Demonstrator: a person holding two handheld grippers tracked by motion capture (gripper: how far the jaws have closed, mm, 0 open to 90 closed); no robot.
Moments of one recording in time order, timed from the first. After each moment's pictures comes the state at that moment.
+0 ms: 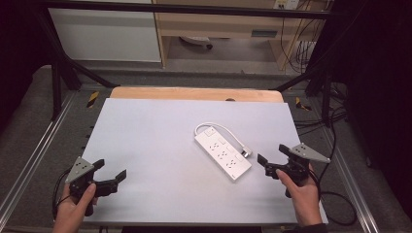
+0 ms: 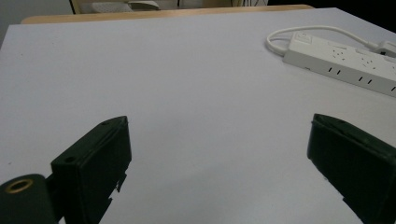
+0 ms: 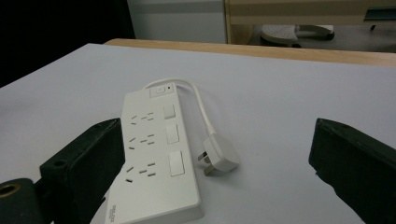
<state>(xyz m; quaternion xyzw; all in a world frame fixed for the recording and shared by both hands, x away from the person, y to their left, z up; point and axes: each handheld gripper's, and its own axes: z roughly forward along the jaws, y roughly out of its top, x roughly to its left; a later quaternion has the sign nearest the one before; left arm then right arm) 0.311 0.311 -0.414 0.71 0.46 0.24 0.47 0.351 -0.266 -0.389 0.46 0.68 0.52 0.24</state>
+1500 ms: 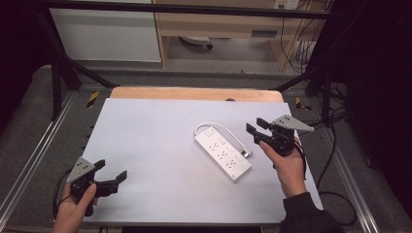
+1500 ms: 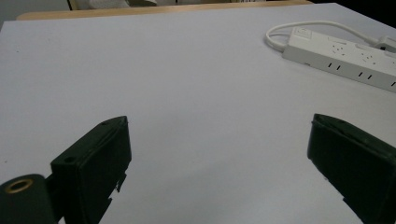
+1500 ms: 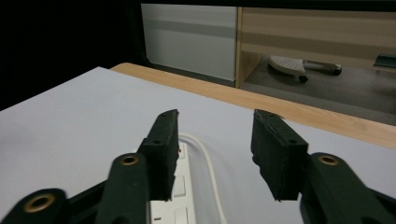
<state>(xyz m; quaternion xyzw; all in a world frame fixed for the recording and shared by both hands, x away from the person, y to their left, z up) 0.312 0.310 -0.416 0.71 0.46 0.24 0.47 0.404 -0.223 -0.336 0.41 0.69 0.53 0.27</state>
